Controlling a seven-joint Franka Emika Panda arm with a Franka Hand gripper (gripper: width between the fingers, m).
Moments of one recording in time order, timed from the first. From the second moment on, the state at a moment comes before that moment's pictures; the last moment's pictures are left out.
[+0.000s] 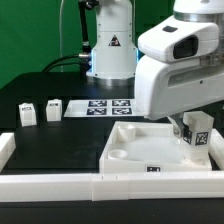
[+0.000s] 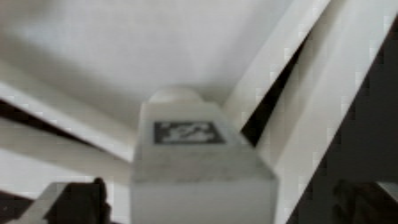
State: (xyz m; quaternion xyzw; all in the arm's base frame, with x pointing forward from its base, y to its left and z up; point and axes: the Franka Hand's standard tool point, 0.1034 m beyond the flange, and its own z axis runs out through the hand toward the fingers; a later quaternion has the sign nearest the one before) arm 0.618 0.108 0.076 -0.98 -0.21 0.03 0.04
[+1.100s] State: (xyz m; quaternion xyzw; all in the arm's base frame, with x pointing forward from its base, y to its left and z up) arm 0.621 0.106 0.074 -1.00 0.05 0.02 0.04
